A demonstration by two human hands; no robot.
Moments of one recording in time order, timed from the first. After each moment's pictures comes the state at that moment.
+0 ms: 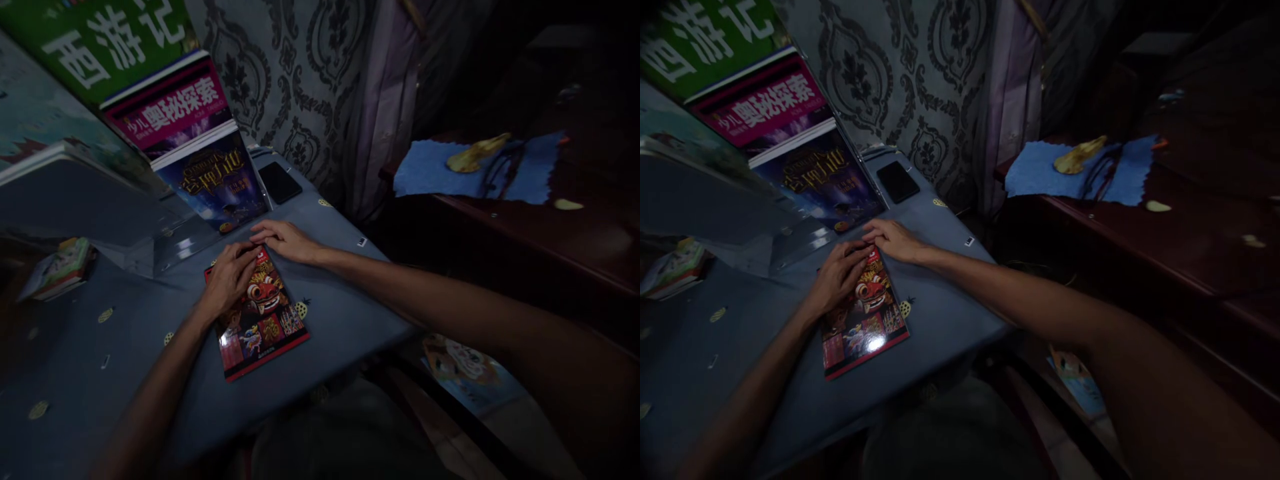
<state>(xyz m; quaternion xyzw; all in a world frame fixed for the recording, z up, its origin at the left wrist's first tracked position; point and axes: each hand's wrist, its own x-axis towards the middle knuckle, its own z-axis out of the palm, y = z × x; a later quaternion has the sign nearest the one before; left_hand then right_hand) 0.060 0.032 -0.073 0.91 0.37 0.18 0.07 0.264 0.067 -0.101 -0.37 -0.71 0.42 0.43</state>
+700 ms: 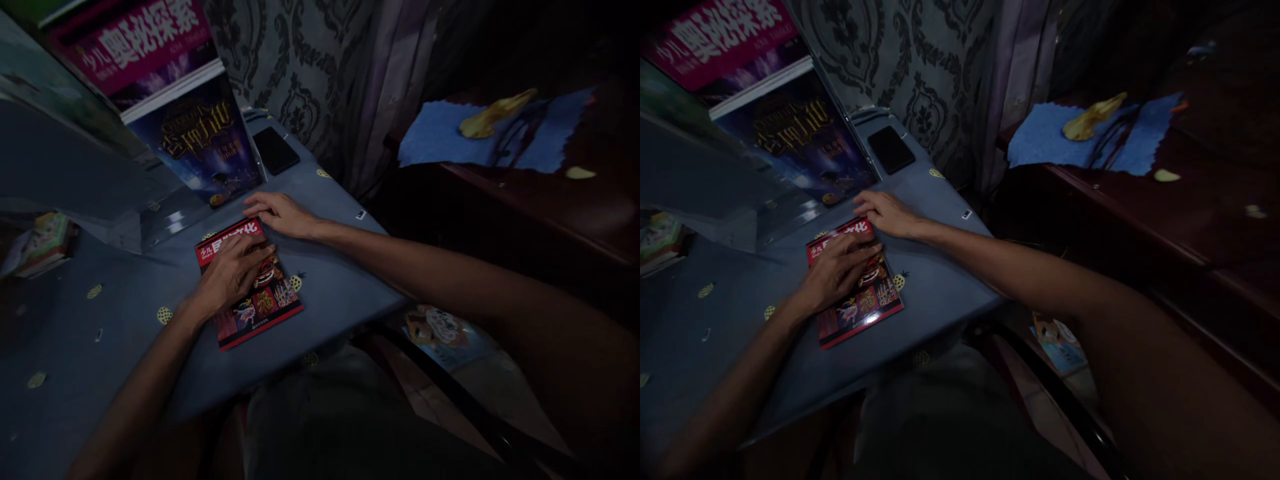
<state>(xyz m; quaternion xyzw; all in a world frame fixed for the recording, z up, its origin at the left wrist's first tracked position) 0.064 -0.001 -0.067 0.95 0.26 0.16 0.09 0.267 0.064 -0.102 -0.36 -0.75 0.38 0.42</state>
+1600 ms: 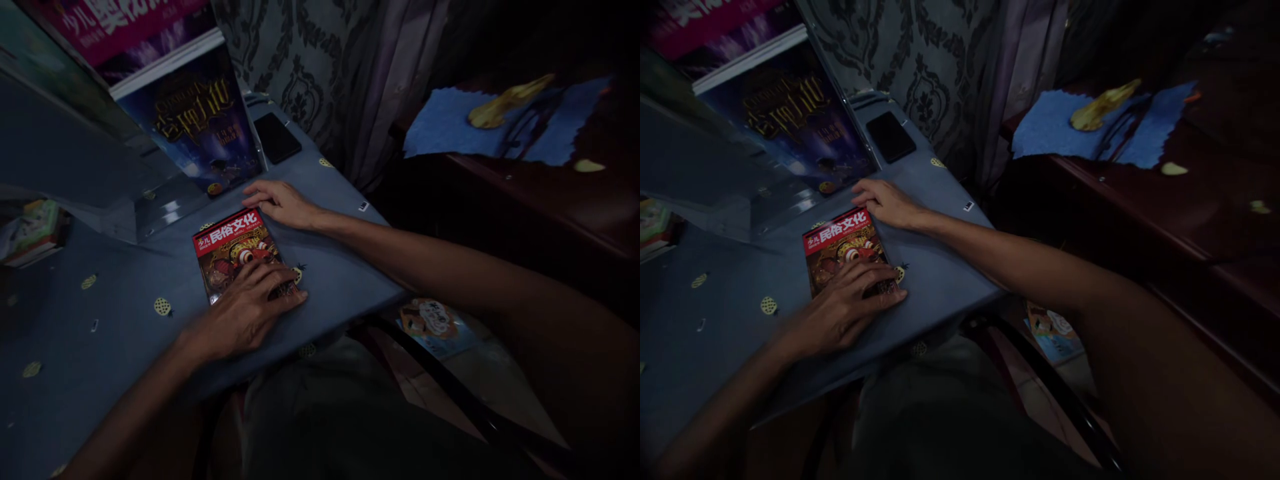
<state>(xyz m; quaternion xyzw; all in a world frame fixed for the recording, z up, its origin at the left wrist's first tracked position) 0.072 -0.065 -0.045 0.98 0.17 0.06 0.12 0.269 0.064 -0.105 -0.34 -0.75 0.39 0.41</state>
